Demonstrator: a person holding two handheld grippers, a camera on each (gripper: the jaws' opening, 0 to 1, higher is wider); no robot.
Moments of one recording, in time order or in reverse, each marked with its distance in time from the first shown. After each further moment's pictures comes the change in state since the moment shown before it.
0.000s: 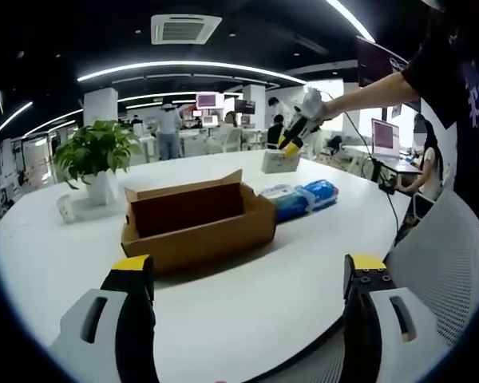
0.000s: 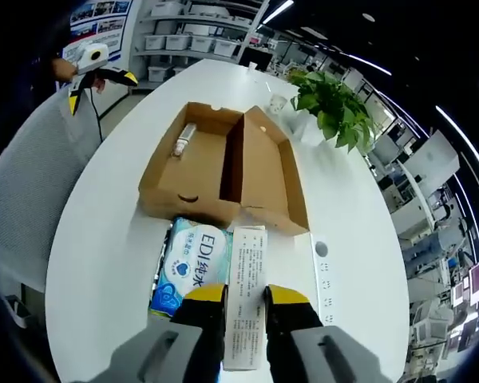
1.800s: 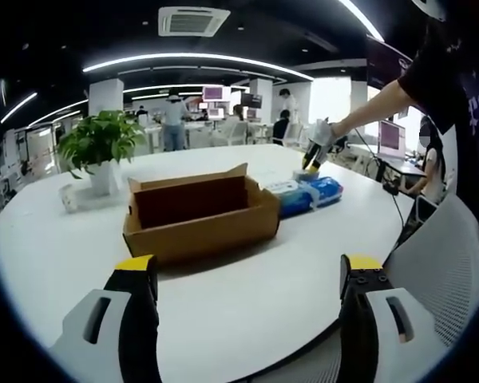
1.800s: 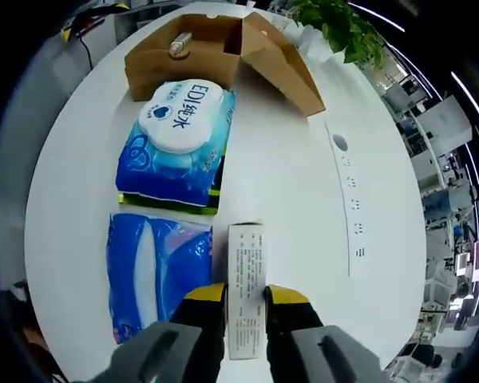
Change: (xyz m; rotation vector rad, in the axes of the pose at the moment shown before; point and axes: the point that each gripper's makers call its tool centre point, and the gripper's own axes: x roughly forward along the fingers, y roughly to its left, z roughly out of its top) left arm 0.000 0.000 -0.002 -0.037 0.033 0.026; right arm 0.029 0.011 -0.150 0.037 0.319 0.045
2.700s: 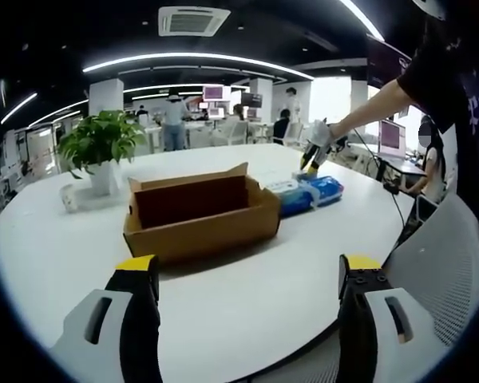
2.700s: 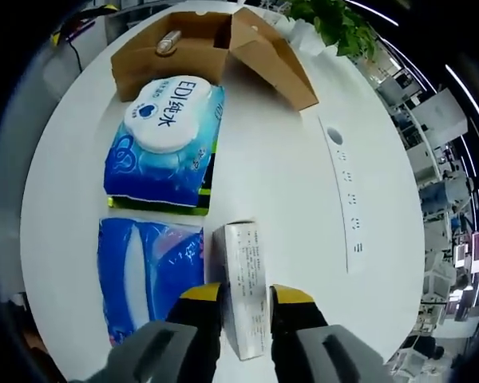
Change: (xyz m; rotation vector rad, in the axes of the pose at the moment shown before) left arm -0.001 0.001 -0.001 0.004 0.003 0.003; right arm -0.001 -0.005 0.003 0.041 0.011 -0.027
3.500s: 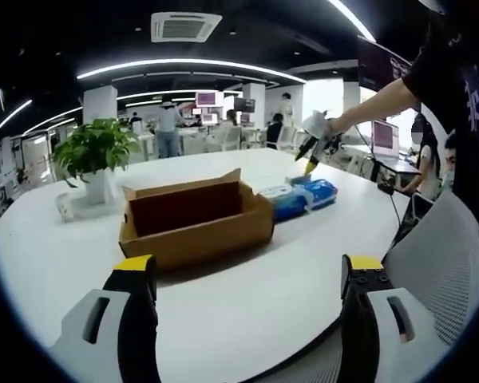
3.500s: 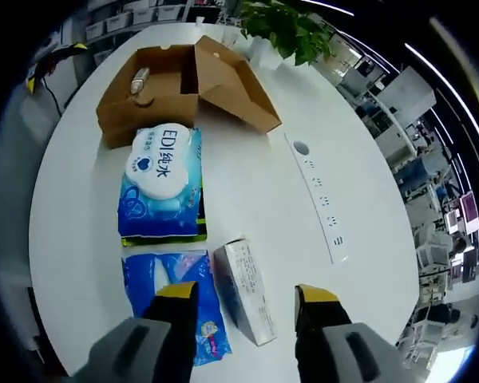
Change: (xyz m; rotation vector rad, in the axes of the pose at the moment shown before) left arm 0.000 -0.006 0.006 0.026 -0.032 -0.030; right arm -0.044 0.003 0.017 0.180 -0.083 -0.083
